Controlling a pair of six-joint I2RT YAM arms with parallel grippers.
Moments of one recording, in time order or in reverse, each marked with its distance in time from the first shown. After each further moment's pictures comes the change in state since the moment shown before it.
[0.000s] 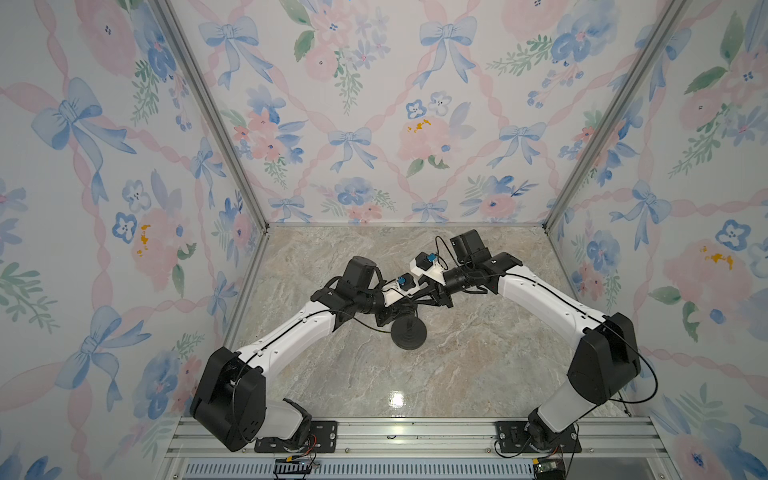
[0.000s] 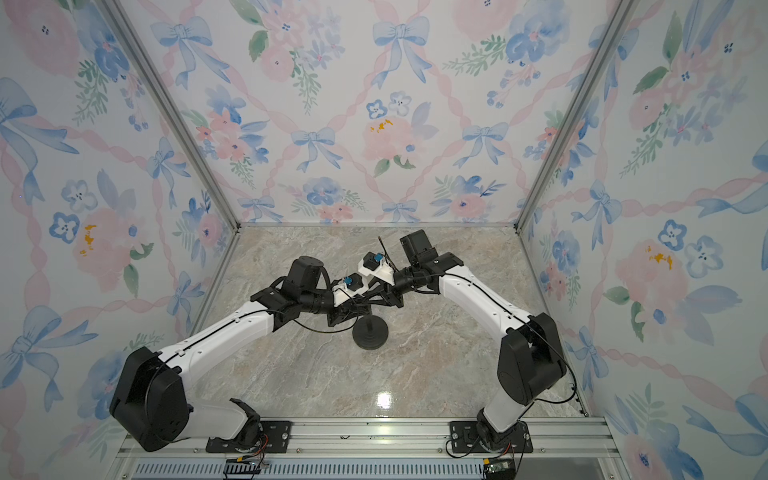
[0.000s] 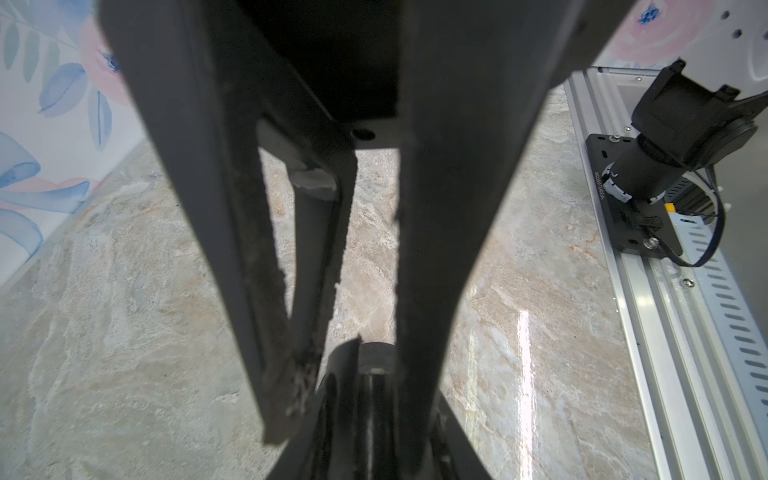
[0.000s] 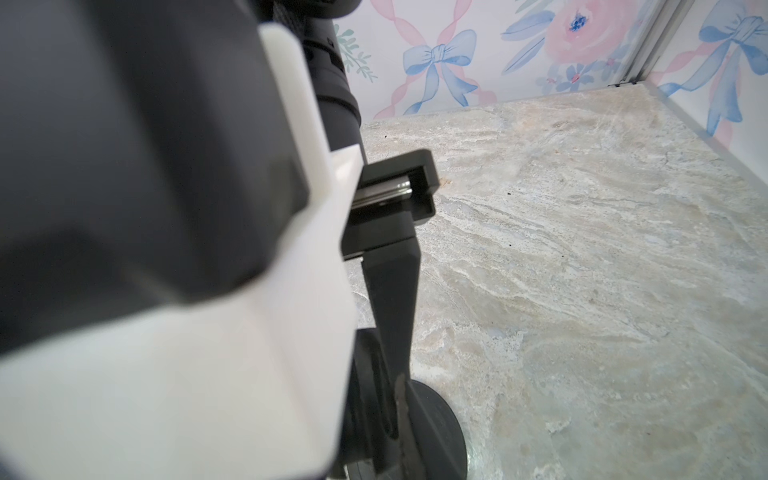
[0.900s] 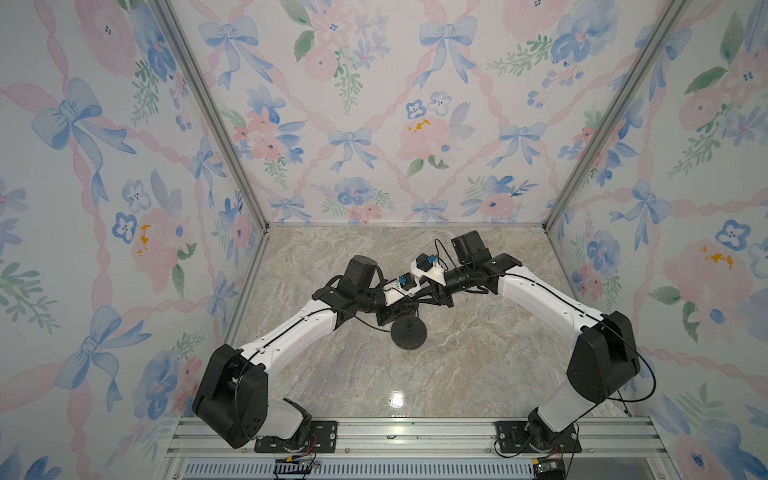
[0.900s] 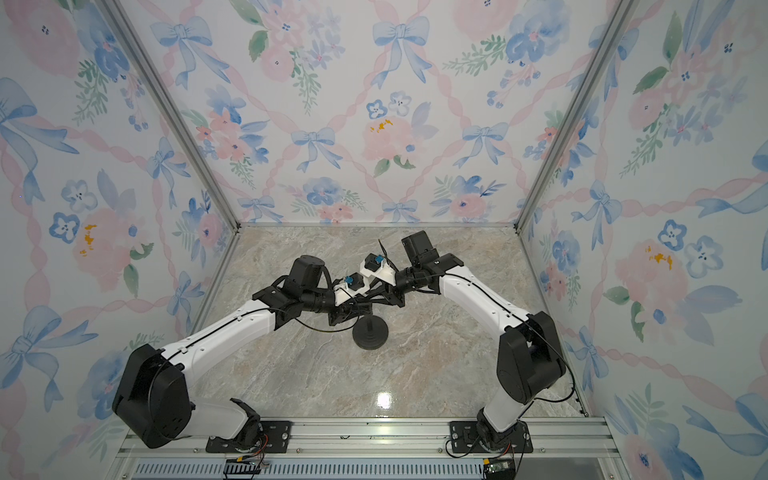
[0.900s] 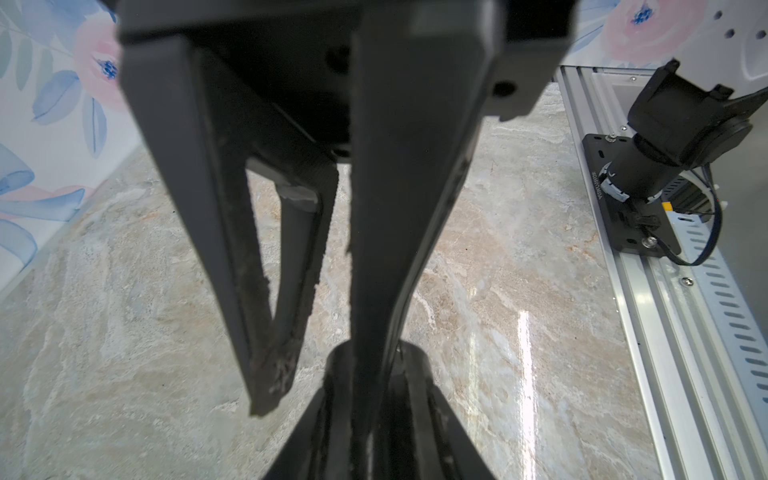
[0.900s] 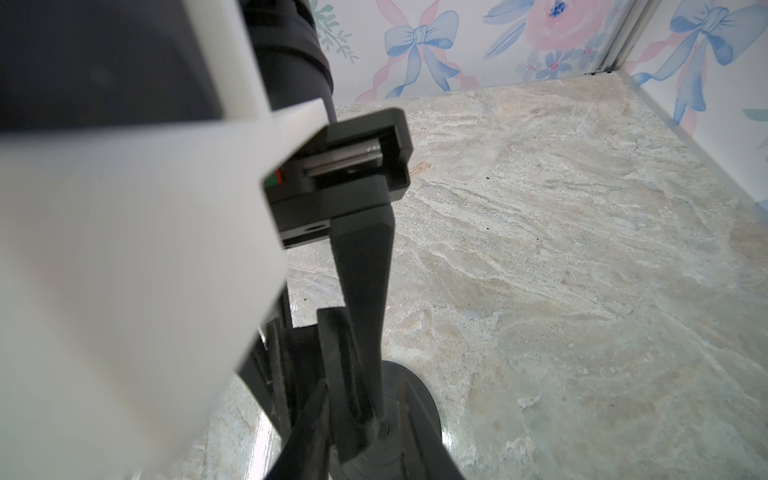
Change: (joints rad) left arm 0.000 0.022 0.016 0.004 0.012 0.011; right arm 0.005 0.008 -0.014 0.021 0.063 -0.031
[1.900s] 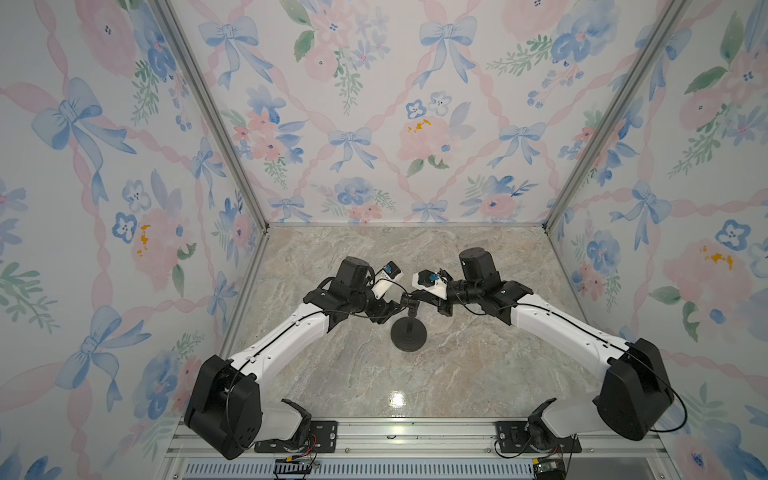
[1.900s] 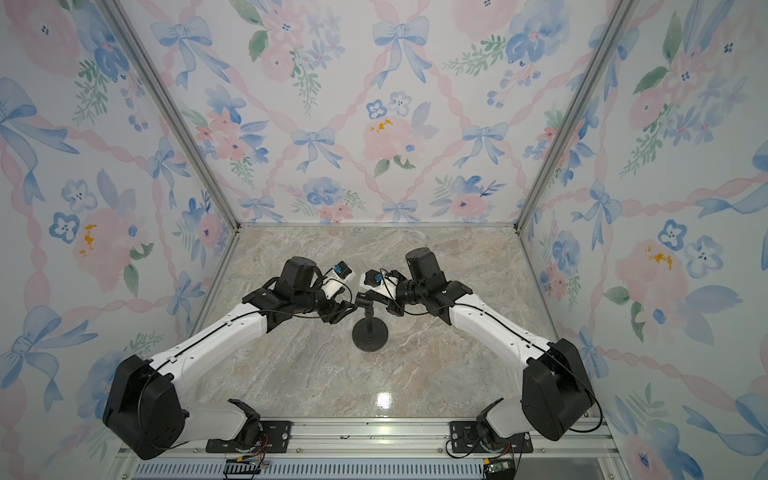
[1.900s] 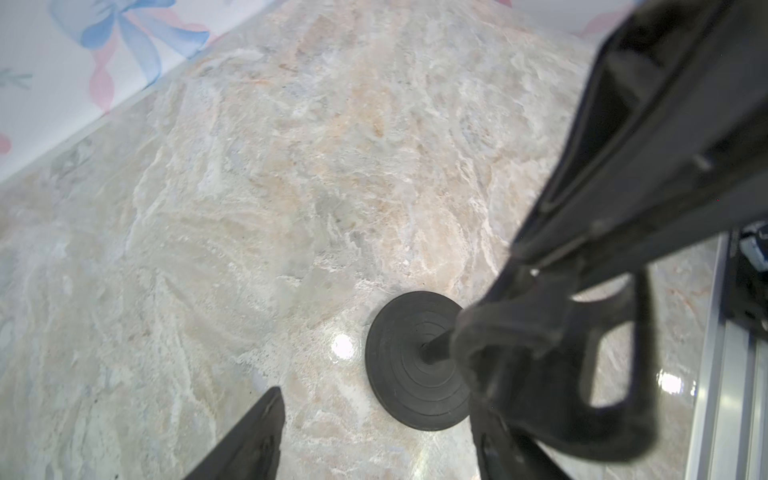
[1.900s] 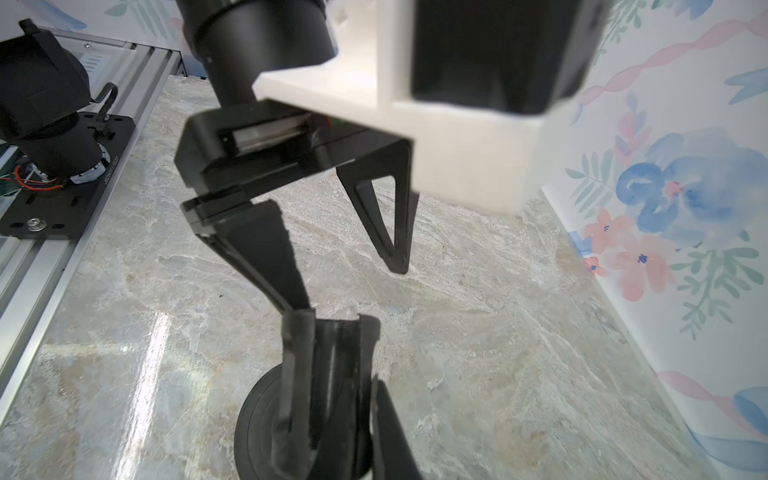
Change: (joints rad) left arm 0.062 -0.100 -0.053 -0.034 -0.308 -0.370; right arm 0.075 -0.231 -0.312 0.395 0.274 0.047
